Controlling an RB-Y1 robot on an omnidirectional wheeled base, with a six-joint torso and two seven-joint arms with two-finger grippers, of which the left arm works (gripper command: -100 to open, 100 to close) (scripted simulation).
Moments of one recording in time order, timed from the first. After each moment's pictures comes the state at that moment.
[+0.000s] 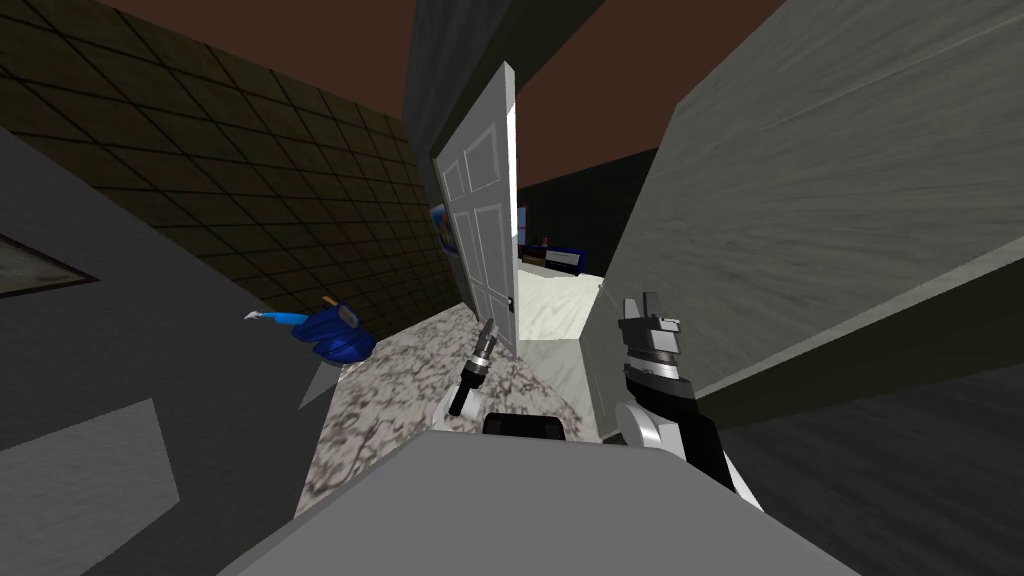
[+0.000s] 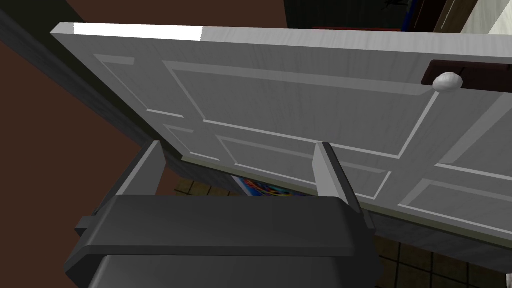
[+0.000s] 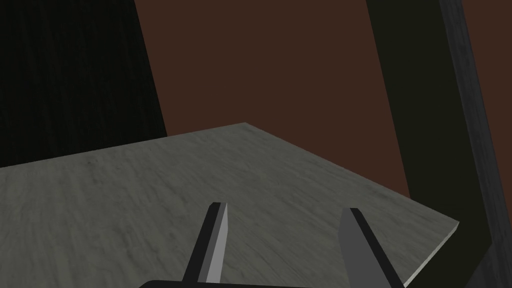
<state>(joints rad) 0.17 0.10 -0.22 -1.46 -0.15 -0.71 0.15</state>
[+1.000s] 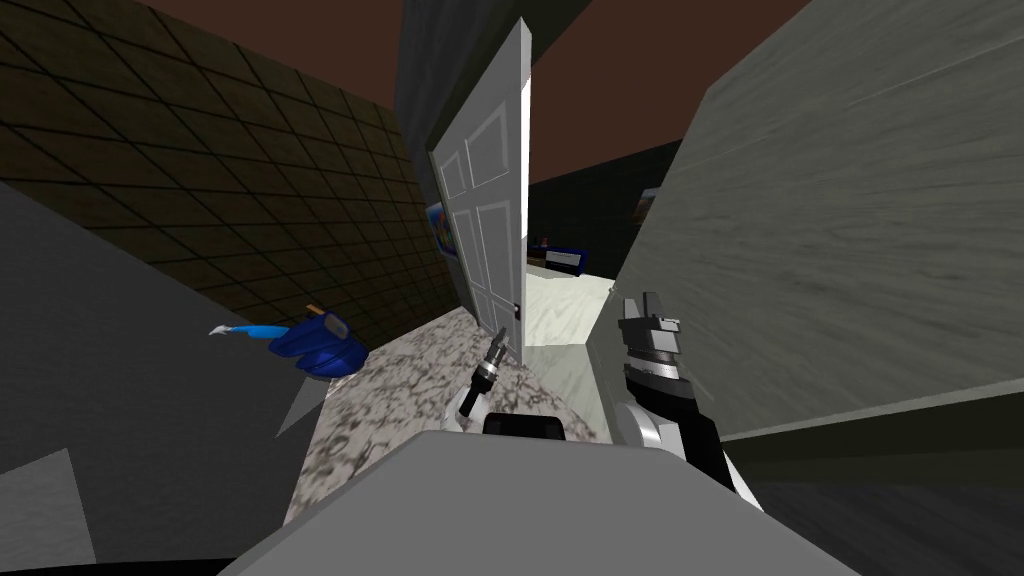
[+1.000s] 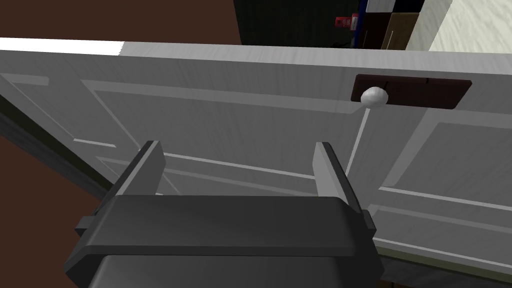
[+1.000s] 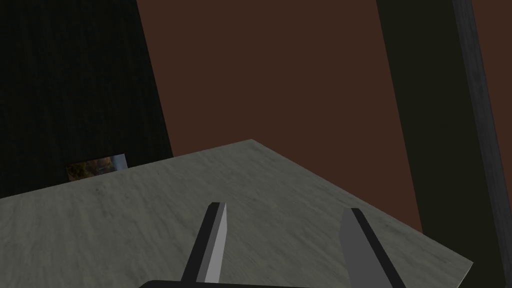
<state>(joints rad) 0.08 0.09 -0.30 -1.22 -0.19 -0.74 0.19</state>
